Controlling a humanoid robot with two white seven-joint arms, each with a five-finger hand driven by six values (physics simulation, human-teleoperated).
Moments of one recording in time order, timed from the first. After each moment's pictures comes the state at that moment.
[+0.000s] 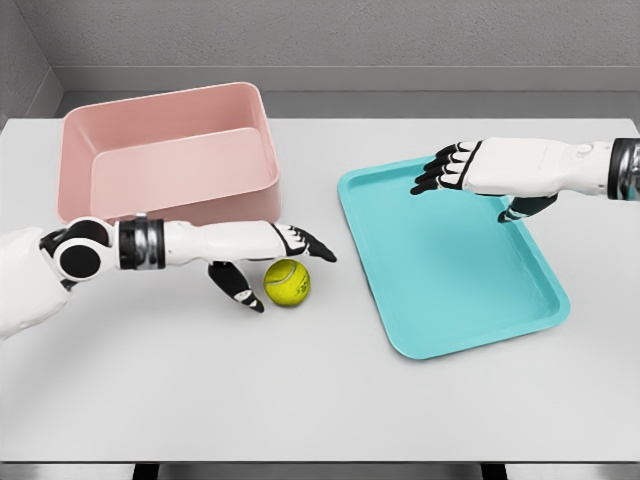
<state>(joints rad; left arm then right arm) -0.79 0.67 -1.11 -1.38 0.04 -0.61 -0.43 -0.98 -1.00 1.02 -1.54 0.22 -0.61 0.45</state>
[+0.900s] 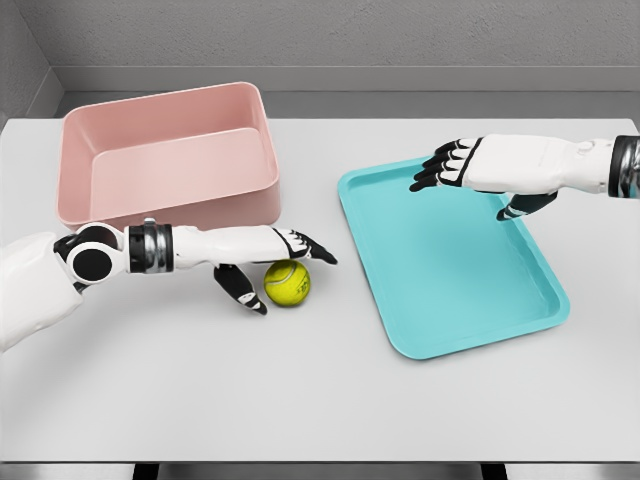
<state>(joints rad) -0.79 0.63 -1.11 -1.30 0.02 -0.61 -0.43 -0.98 -0.99 1.01 -1.55 0.21 -0.61 0.45</state>
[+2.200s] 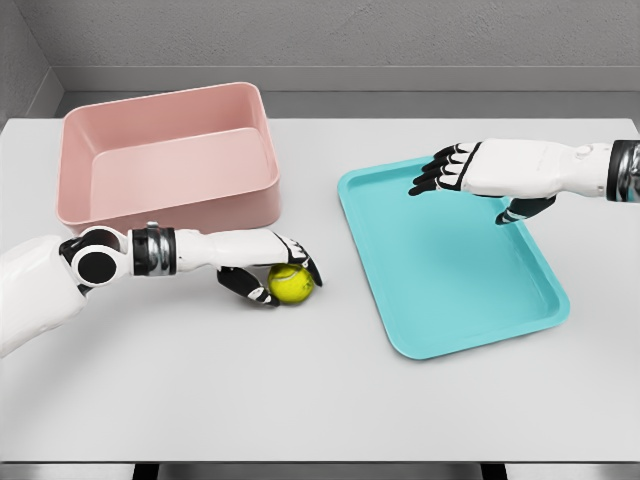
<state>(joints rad) -0.78 0.61 -1.11 -1.28 0.00 -0.61 -0.42 -0.97 -0.99 1.01 -1.55 0.21 -0.61 0.45</state>
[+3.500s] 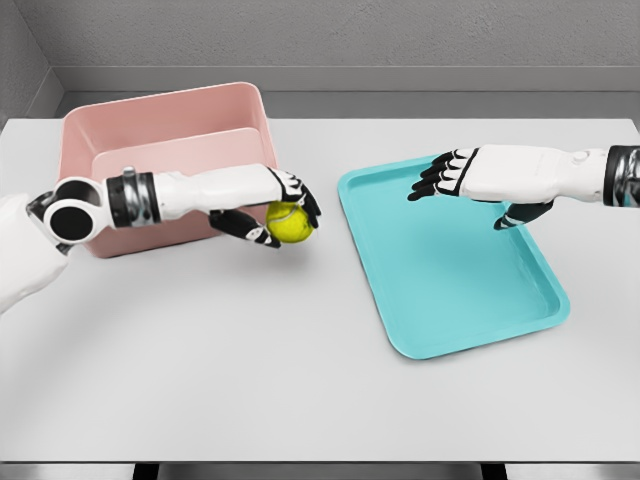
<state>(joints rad) -0.84 0.63 -0.96 -1.33 0.00 -0.61 -0.42 -0.96 -0.99 1.01 -1.55 0.21 -0.61 0.45</state>
